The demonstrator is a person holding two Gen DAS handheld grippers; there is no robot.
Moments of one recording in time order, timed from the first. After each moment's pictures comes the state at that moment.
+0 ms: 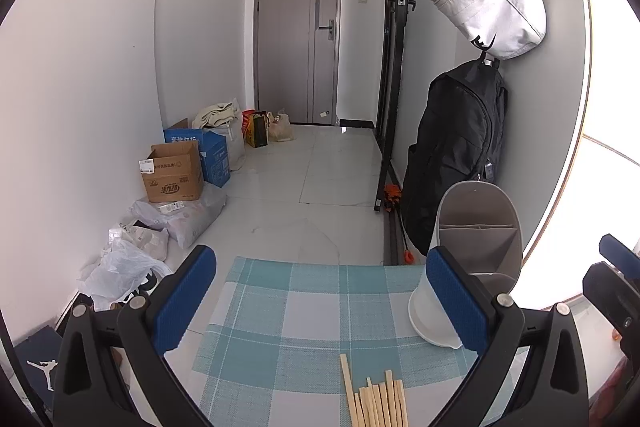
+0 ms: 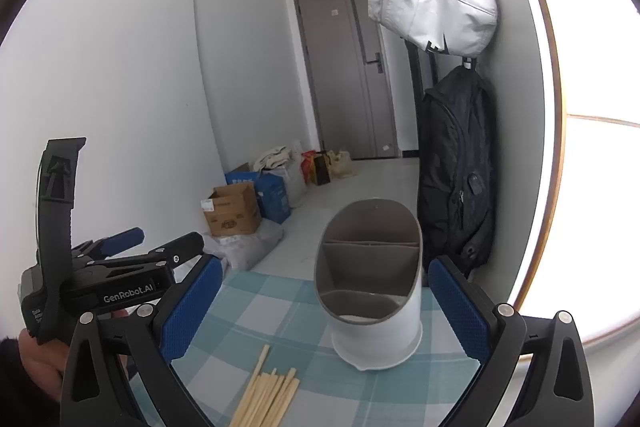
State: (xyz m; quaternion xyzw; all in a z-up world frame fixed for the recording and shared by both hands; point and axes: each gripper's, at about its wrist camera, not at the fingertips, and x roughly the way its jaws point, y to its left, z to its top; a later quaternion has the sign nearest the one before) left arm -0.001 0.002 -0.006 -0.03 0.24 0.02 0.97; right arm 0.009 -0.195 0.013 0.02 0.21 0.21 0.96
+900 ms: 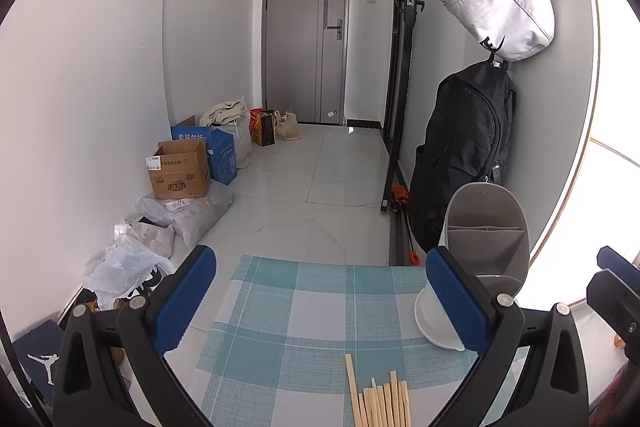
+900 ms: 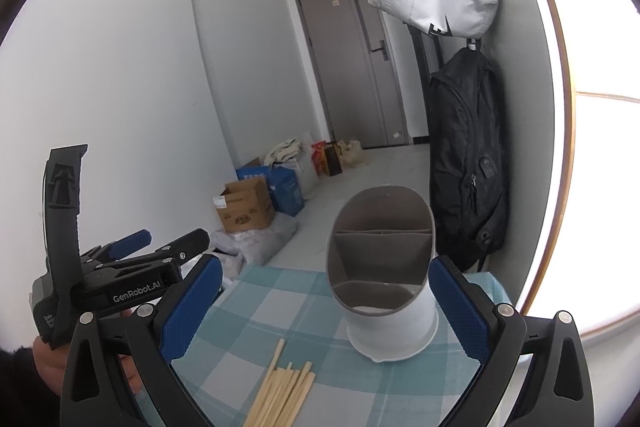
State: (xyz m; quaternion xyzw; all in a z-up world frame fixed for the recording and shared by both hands) left arm 0.002 0.003 -0.009 -0.04 0.25 0.04 0.97; right arm 0.014 -0.196 0.008 0.04 0.23 0.23 0.95
